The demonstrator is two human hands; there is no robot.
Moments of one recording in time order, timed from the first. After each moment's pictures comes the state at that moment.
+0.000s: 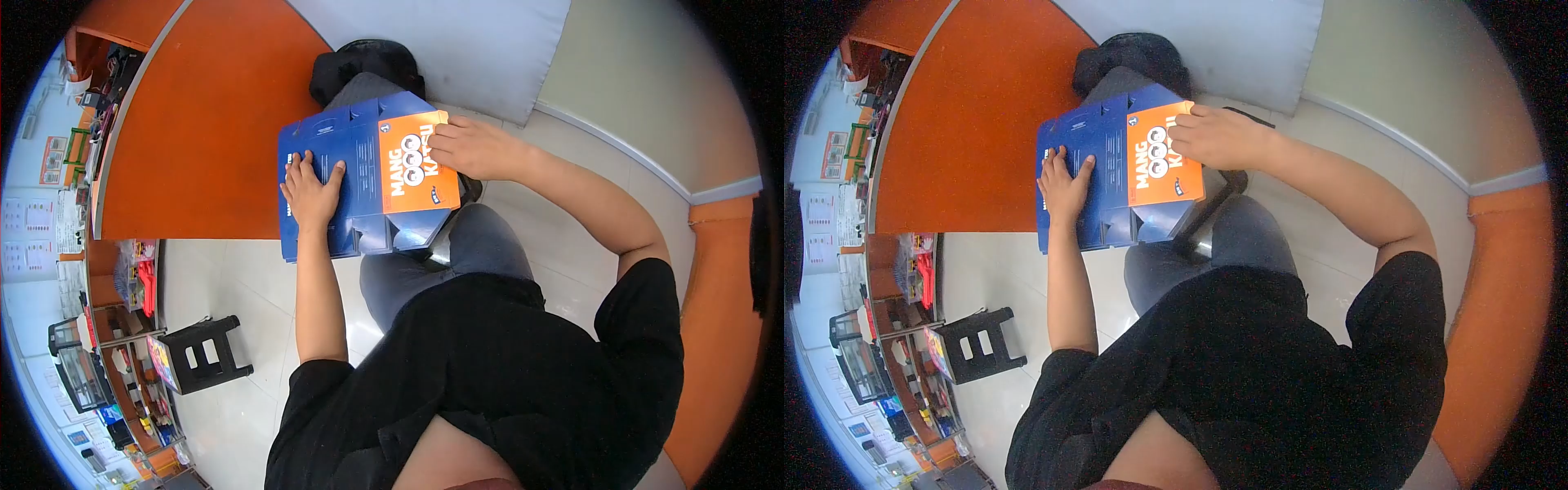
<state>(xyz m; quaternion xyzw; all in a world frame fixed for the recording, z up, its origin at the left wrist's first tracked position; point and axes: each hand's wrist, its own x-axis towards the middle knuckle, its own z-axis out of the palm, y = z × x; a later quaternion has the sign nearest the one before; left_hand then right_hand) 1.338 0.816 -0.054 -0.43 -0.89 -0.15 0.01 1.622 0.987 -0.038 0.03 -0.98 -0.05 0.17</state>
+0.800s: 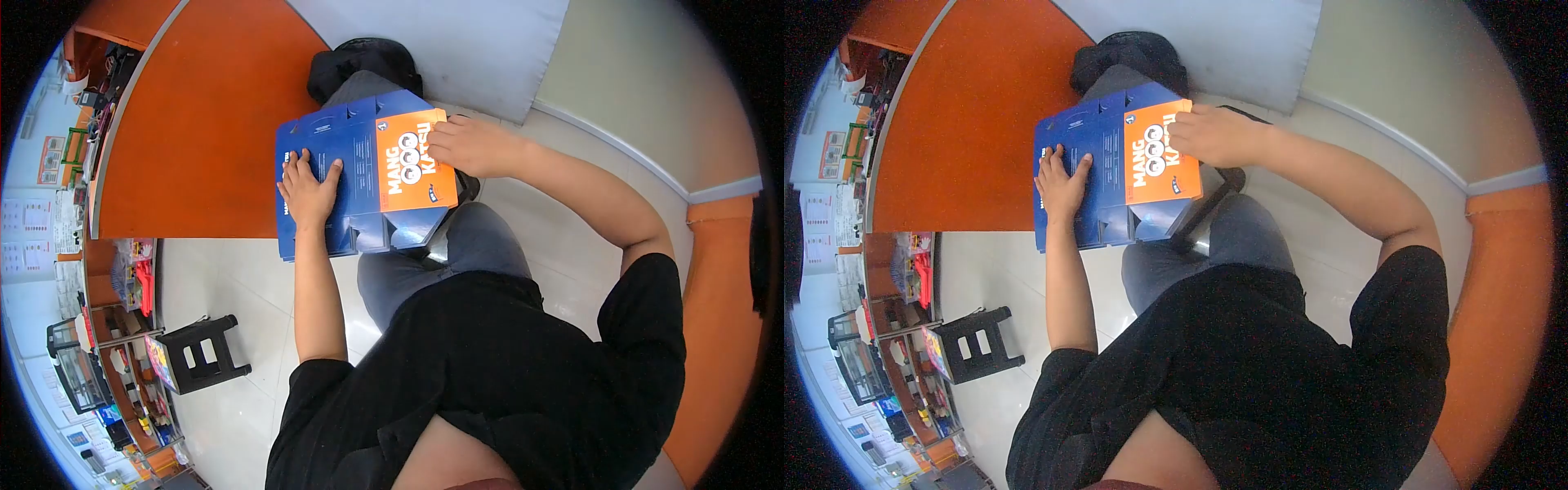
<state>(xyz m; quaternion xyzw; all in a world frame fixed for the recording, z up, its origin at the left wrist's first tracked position) 1.338 0.817 -0.055 -0.43 -0.89 -0.16 0.02 1.624 0.990 -0.037 0.03 -0.99 0.02 0.12</state>
